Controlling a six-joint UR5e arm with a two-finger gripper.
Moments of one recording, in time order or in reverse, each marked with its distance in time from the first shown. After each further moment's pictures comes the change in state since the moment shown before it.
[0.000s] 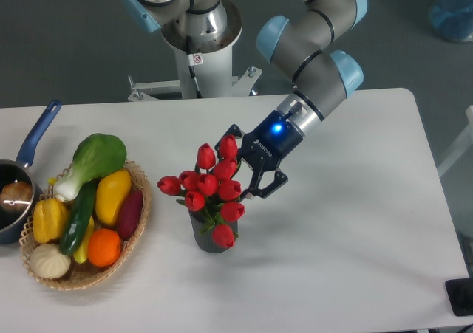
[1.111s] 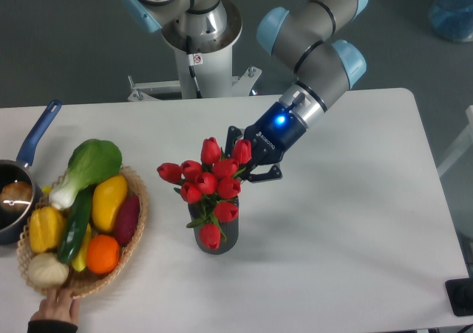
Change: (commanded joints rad) arm 0.015 0.087 0.006 -0.002 -0.066 -0.129
